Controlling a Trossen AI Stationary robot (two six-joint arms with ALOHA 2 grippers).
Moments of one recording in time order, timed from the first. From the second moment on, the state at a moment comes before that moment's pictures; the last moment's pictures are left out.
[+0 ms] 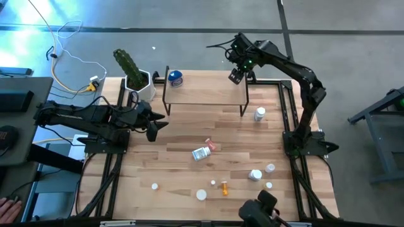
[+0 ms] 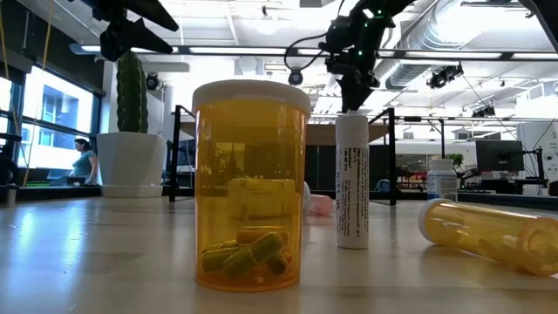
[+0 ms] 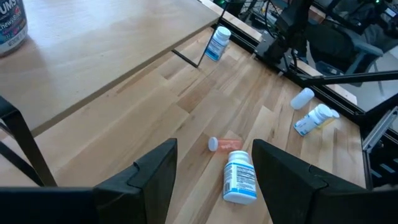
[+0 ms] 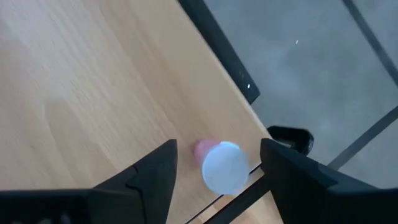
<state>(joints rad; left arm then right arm) 0.00 0.77 0.75 -0.51 -0.38 -0.62 -0.73 1.82 1.85 -1.15 0.08 -0.16</state>
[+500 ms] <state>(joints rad) 0.00 0.77 0.75 -0.52 -0.38 -0.62 -0.69 1.71 1.85 -1.15 0.08 -0.02</state>
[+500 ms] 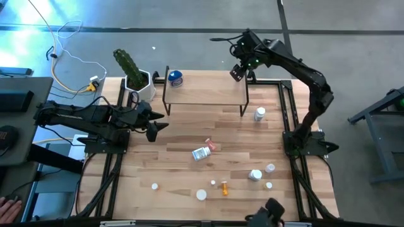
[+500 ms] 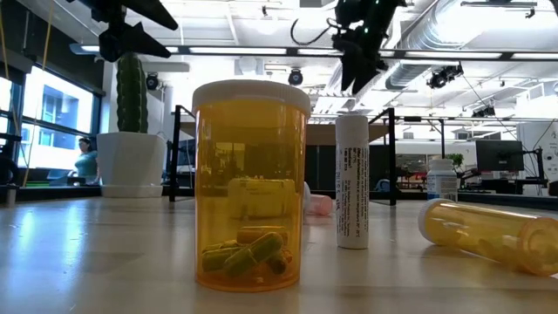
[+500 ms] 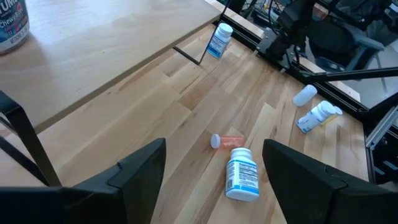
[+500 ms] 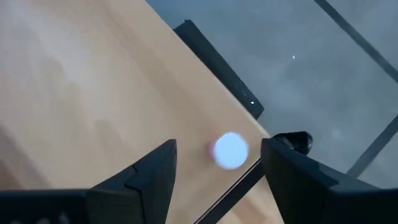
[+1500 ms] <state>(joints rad) -0.36 0.81 0.75 -0.62 -0.19 -0.68 -0.32 1.56 1.85 -1.19 0.07 0.50</state>
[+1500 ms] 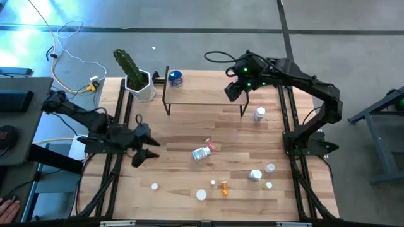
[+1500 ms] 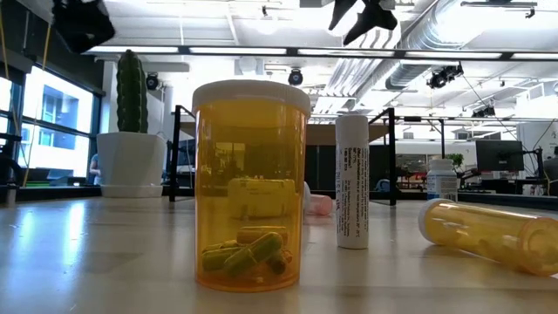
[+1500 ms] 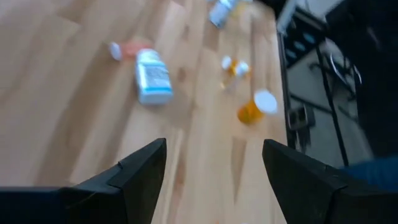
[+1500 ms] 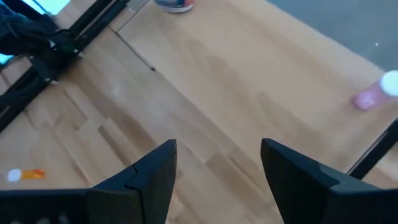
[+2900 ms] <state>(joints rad) -0.77 1.39 0.75 -0.47 -0.28 -0.82 -0.24 1.56 1.85 -1.19 0.08 0.58</state>
